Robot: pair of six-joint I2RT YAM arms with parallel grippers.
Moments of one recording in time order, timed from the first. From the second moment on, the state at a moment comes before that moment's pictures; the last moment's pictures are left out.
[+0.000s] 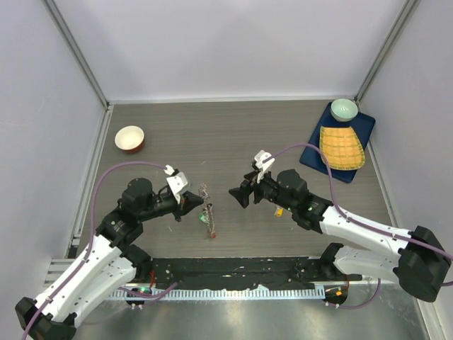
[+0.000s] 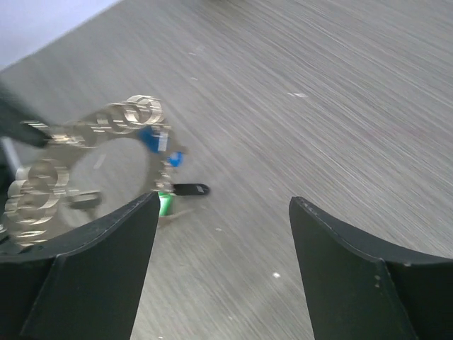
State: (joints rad) left arm -0.58 0.60 0.57 -0.27 0.53 0.12; right arm 0.83 1.06 0.58 0.26 -0.05 0.13
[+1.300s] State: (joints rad) left arm -0.58 0.58 0.48 -0.19 0.40 -0.21; right arm 1.08 1.36 0.69 0.54 -0.02 0.10
